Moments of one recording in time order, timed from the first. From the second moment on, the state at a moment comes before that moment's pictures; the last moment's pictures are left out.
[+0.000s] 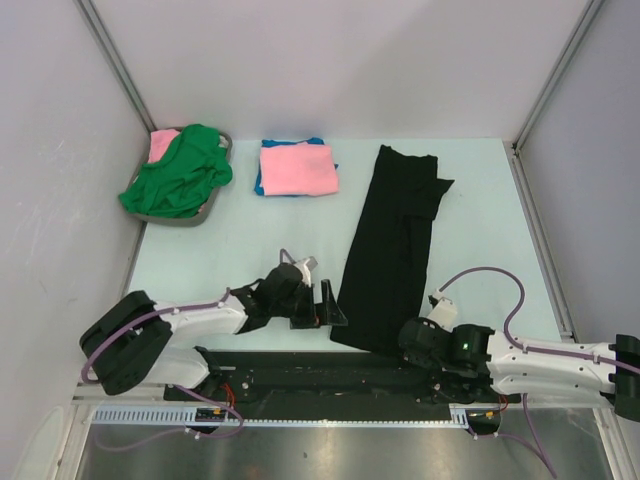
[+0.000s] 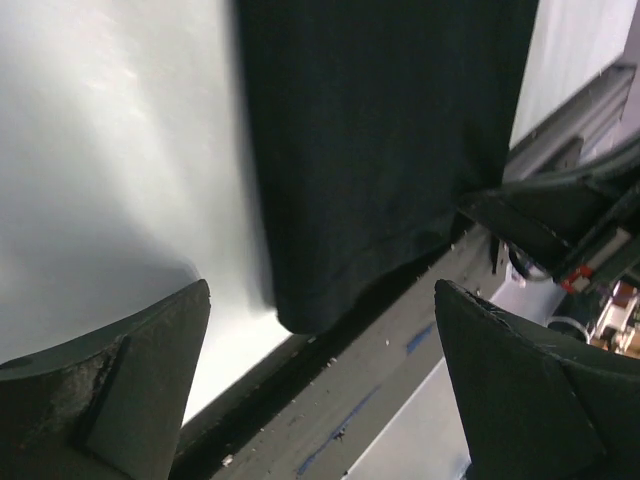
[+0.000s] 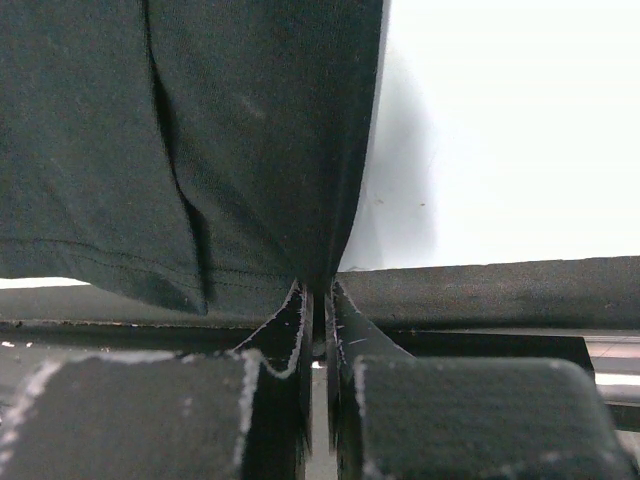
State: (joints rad) left arm -0.83 1.31 0.45 0.09 0.29 -0.92; right arm 1.24 0.79 0.32 -0.70 0.38 1.51
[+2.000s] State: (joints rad) left arm -1.01 1.06 0.39 0.20 0.12 -1.01; right arm 1.50 0.70 0.59 -0.93 0.76 1.53
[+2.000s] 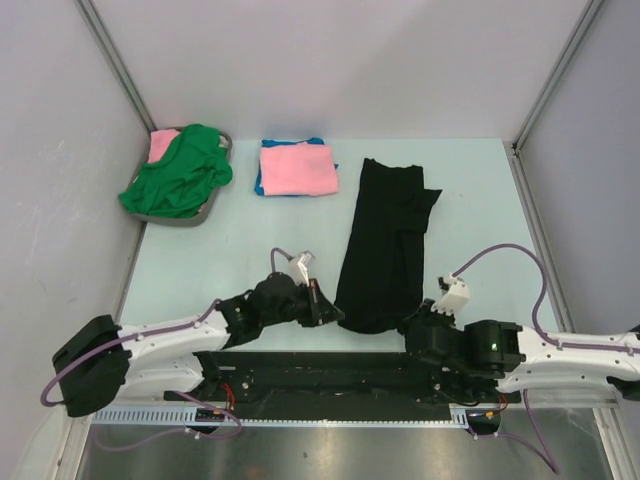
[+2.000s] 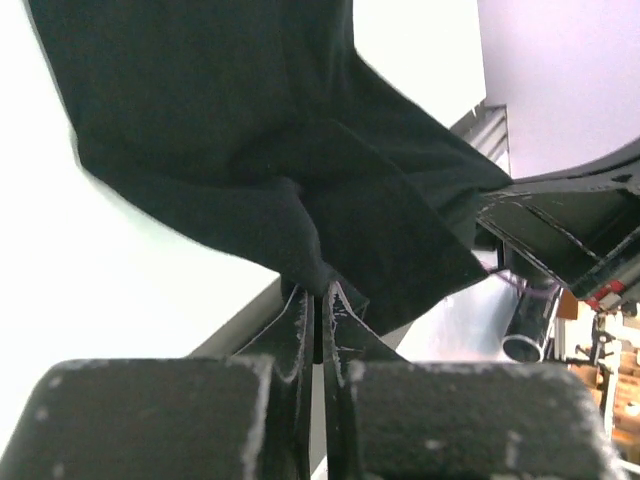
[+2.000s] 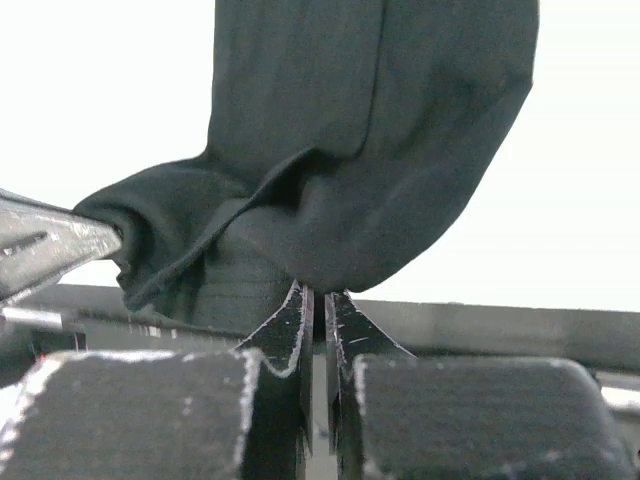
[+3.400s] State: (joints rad) left arm -0.59 1.97 1.13 0.23 0.41 -0.85; right arm 0.27 1.28 0.56 -0.05 0.14 0.76
